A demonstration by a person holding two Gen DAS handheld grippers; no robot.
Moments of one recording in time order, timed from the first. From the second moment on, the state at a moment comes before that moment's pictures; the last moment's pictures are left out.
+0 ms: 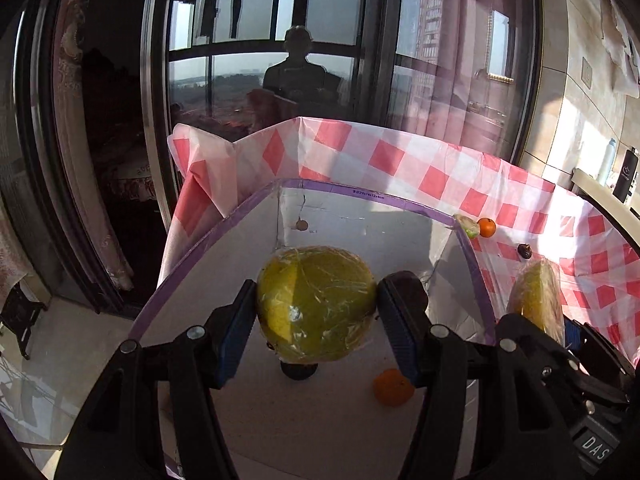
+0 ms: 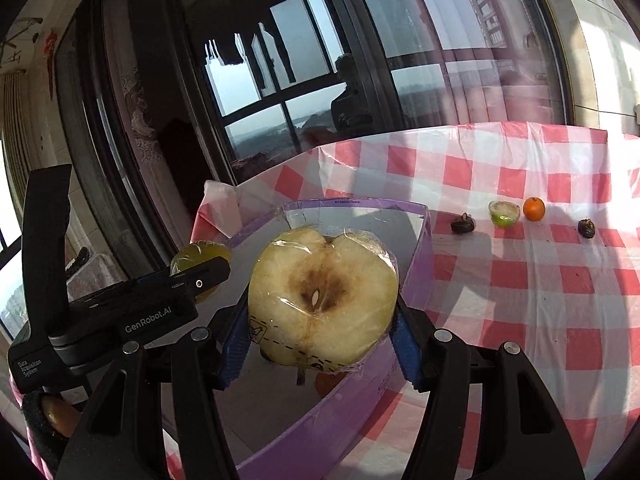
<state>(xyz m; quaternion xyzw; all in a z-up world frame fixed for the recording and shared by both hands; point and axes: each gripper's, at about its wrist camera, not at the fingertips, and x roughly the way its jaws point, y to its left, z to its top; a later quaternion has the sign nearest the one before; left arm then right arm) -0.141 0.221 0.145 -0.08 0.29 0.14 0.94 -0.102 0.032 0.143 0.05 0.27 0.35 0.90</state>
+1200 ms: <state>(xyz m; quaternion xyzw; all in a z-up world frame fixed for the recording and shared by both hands) -0.125 0.262 0.120 -0.03 0.43 0.15 0.89 -0.095 0.117 0.111 -0.26 0.34 0.31 0.85</state>
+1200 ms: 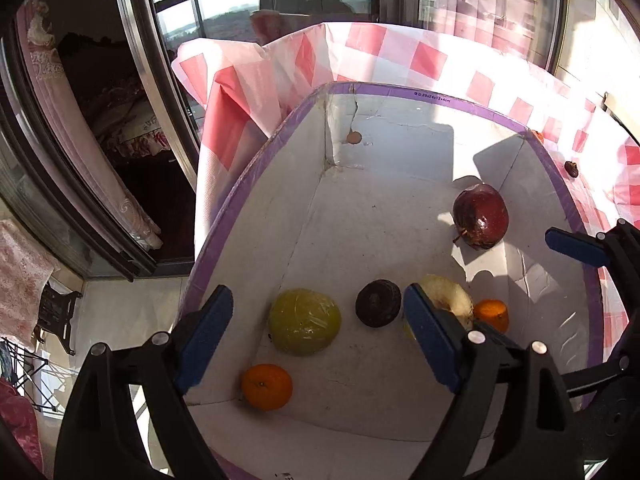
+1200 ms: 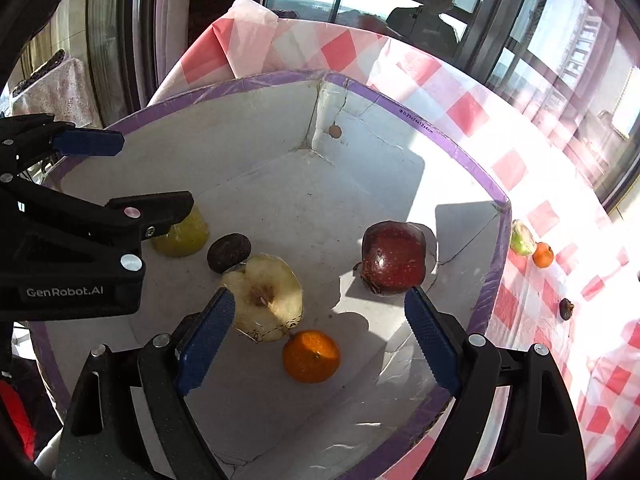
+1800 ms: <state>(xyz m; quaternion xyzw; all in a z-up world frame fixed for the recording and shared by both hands) -0.047 -0.020 0.113 0.03 0.27 -0.11 0.96 -0.075 -0.208 0.074 0.13 0.28 0.06 0.95</state>
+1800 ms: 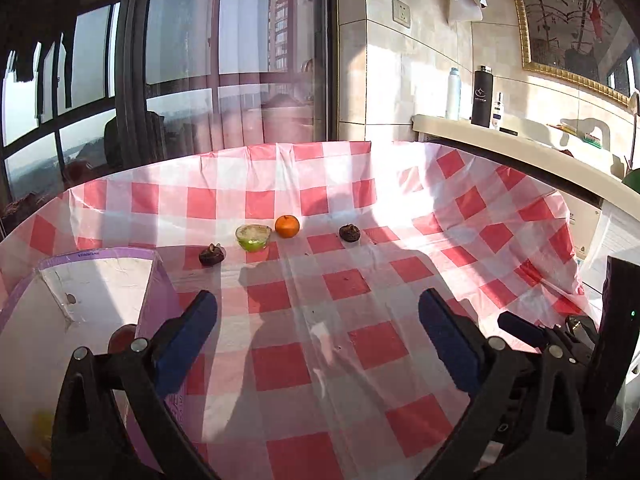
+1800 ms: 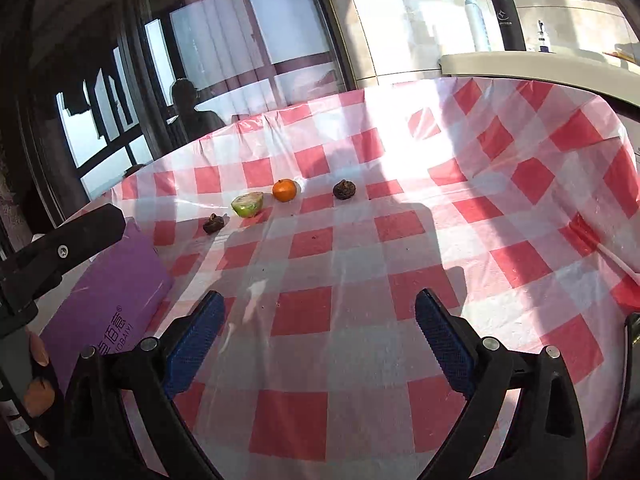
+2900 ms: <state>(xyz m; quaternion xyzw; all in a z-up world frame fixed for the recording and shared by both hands) 0.037 0.040 0.014 -0.18 0.37 -0.06 0.91 0.226 -0.166 0.020 -0.01 0.43 0.04 0.90</state>
